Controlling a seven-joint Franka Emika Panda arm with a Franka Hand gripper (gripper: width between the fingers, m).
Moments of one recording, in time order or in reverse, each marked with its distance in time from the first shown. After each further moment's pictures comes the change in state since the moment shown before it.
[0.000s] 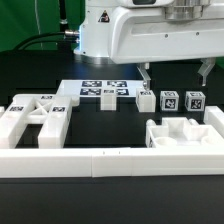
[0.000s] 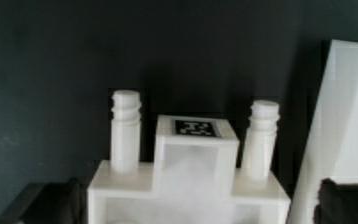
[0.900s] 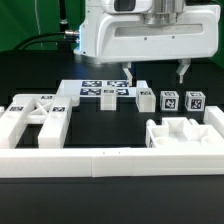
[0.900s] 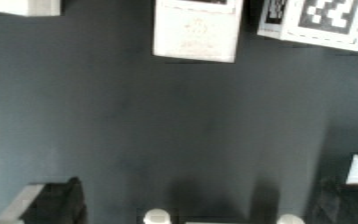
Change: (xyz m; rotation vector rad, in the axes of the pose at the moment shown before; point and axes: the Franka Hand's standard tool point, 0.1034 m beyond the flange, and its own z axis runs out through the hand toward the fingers) arm -0.061 0.011 0.014 -0.010 0.008 0.020
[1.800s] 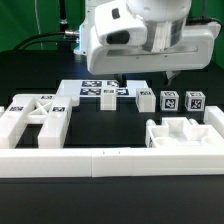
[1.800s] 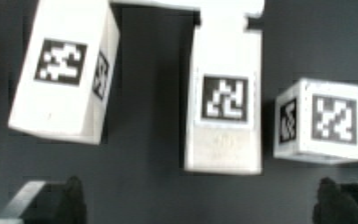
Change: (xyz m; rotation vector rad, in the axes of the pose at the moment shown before) arm -0.025 0.012 0.011 0.031 -0.672 0.029
